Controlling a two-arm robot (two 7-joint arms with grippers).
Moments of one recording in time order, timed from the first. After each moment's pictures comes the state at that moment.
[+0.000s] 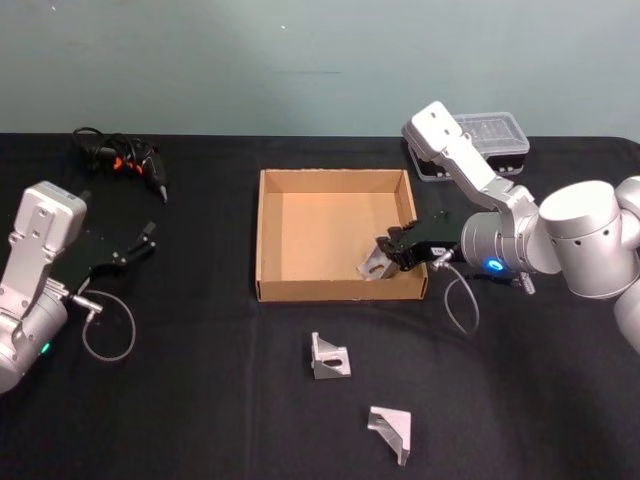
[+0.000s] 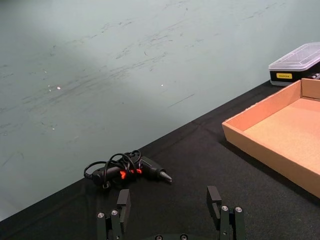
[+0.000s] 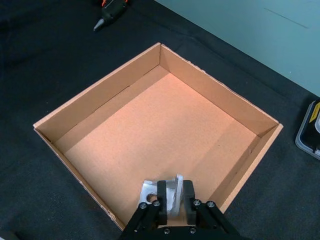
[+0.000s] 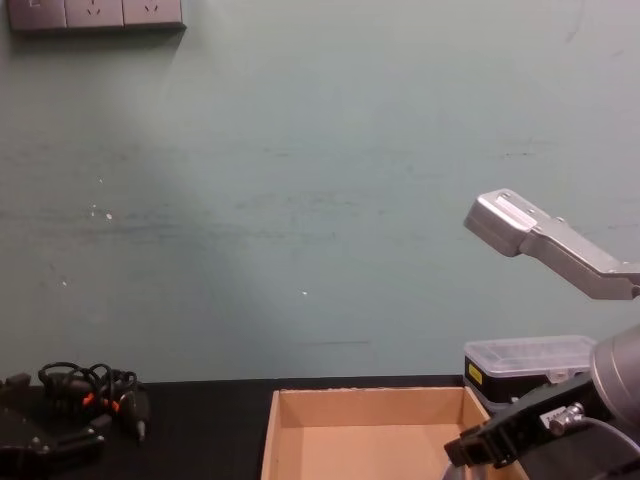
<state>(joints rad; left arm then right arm) -0.20 0.60 0.45 -1.41 -0.25 -0.12 0.03 0.61 0.41 -0.60 -1.28 0.26 0.59 0.45</state>
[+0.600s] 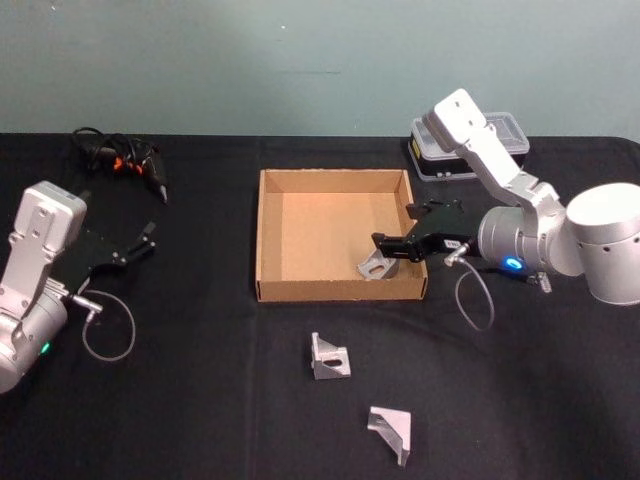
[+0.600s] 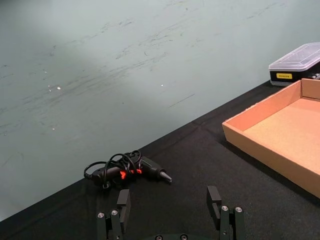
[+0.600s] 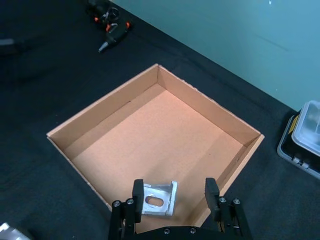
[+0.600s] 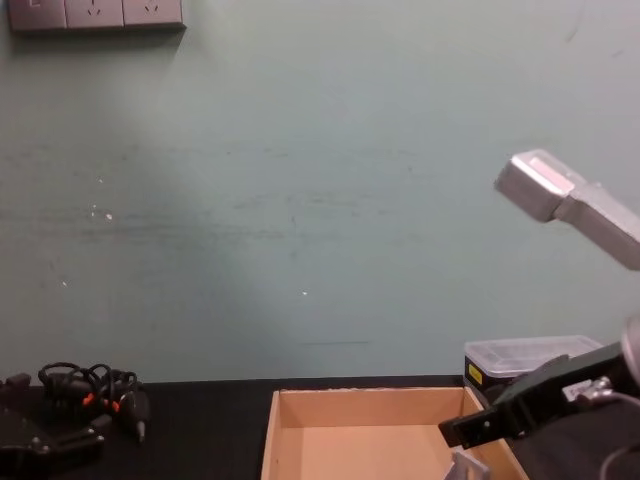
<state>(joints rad) -0.20 0.60 0.45 -1.41 -0.25 -0.12 0.03 0.53 0.45 -0.52 -1.41 0.24 0.57 0.45</state>
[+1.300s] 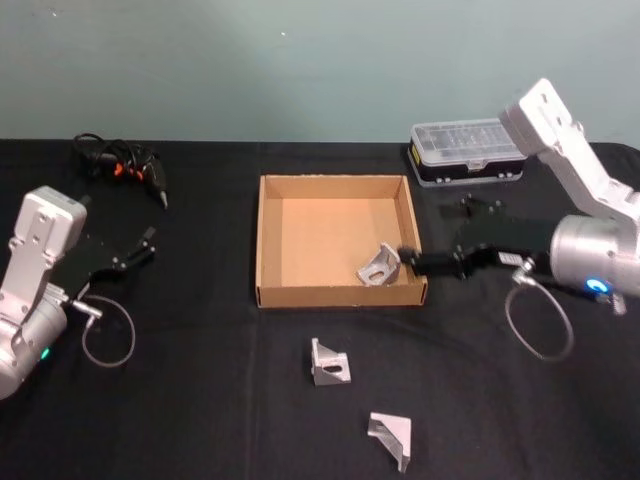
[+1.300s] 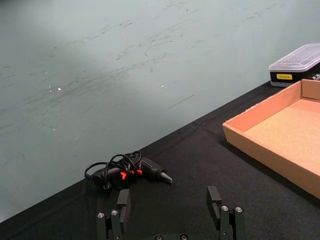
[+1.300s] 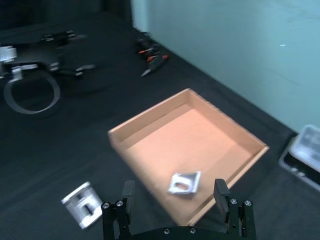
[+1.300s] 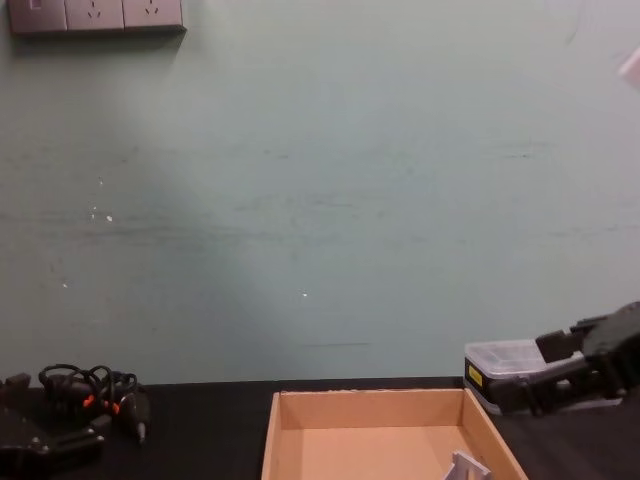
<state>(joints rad) -0.20 0.60 0.45 -1.41 -0.25 -0.12 0.03 0.36 0.65 -0.40 -1.73 0.37 0.55 0.55</state>
